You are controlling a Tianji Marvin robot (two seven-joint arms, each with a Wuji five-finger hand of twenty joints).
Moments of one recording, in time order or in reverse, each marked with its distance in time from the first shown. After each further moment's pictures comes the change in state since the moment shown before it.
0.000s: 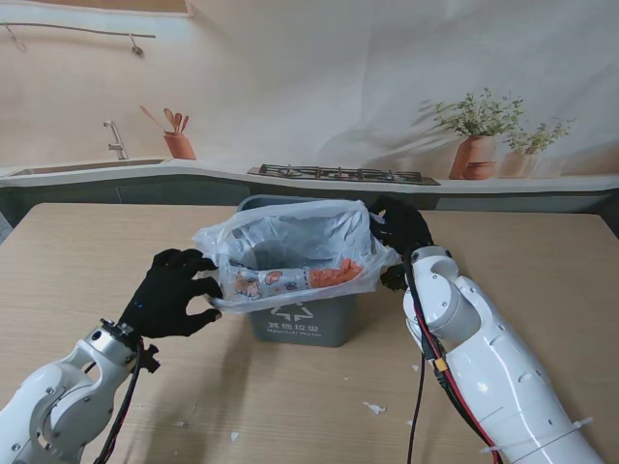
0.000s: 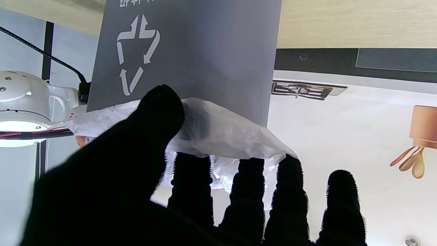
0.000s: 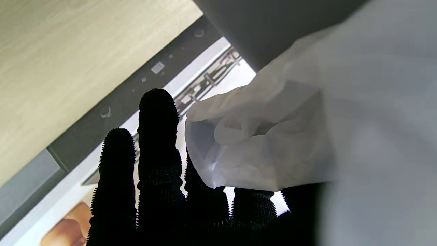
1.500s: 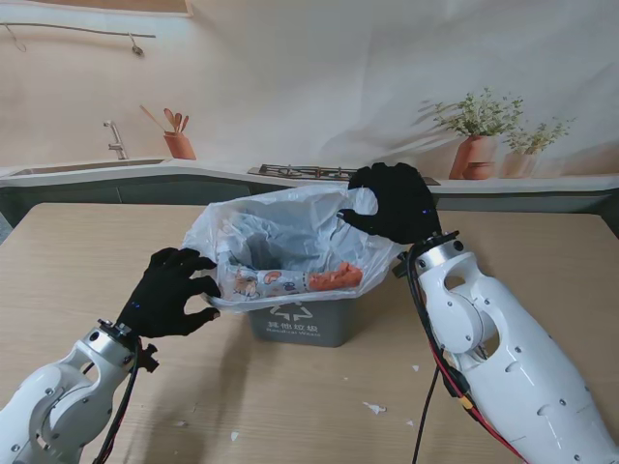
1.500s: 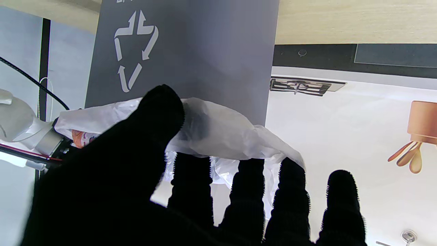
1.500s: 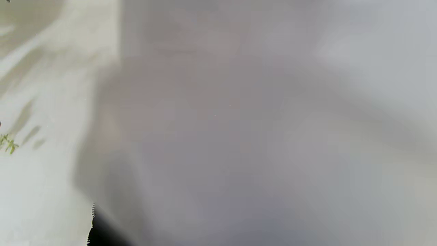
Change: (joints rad) left arm 0.003 -0.001 -0.005 0.003 0.006 -0.002 0.021; right arm -0.086 0.091 0.057 -0.207 -0.516 -0.366 -0.080; left_hand 0.000 0.000 0.000 0.000 0.000 -0.001 0.000 0.000 0.006 0.000 0.012 0.009 0.000 0.023 0.002 0.000 0.000 -0.001 0.000 0.000; right_hand 0.100 0.098 -0.679 0.164 -0.057 0.130 -0.184 0.107 -0.258 0.049 -0.115 0.077 -0.294 0.008 -0.172 -0.033 -0.041 -0.017 -0.521 0.154
